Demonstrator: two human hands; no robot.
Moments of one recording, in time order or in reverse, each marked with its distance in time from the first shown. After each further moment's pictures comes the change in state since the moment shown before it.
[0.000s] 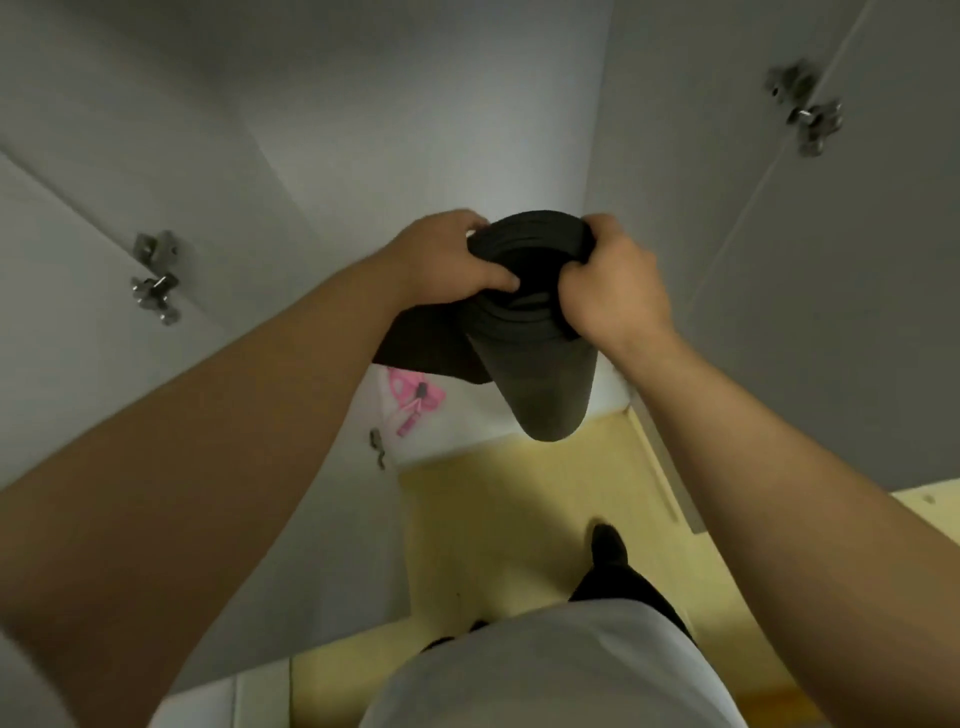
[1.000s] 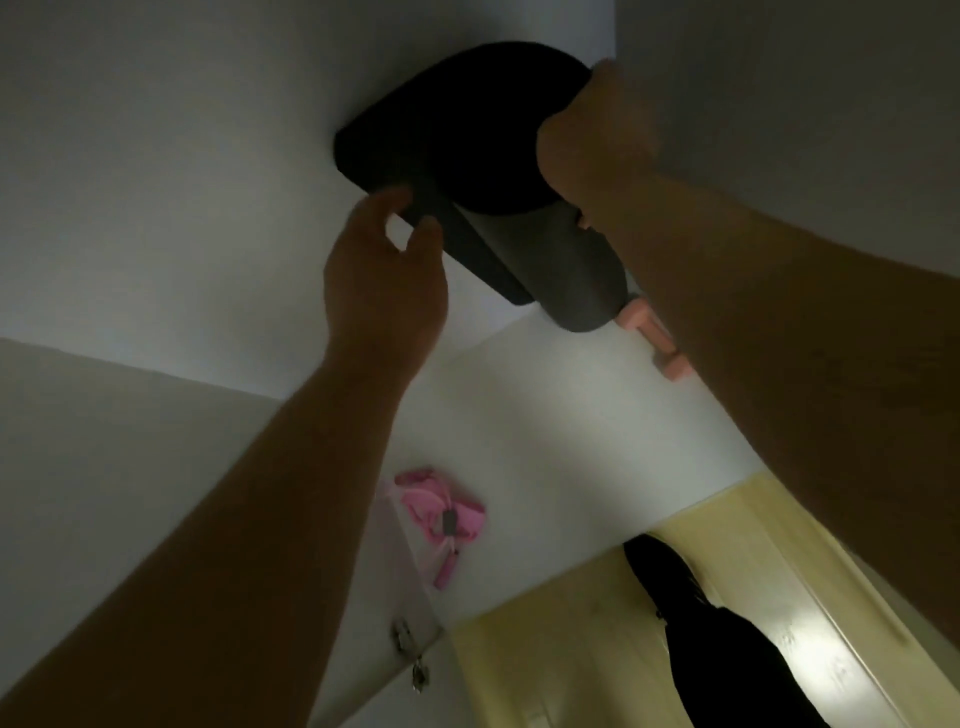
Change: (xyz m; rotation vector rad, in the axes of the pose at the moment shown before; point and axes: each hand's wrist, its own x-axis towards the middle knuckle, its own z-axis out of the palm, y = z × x) left_hand 0.457 -0.072 0.082 -0.178 0.407 -0.079; right_hand 0.537 0.152 0.200 0.074 0.089 0.314
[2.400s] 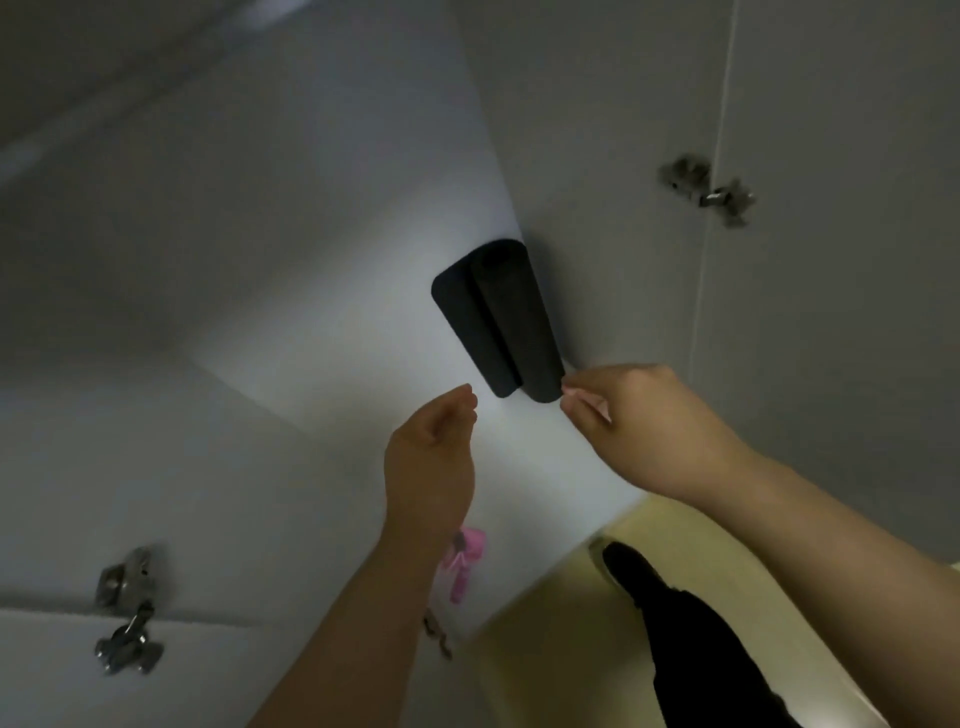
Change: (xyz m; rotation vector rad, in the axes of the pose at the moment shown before) left_hand -0.354 0.058 -0.191 -0.339 -0.103 0.074; right_hand -0.464 0.036 -0.246 -0.151 -0.078 -0.477
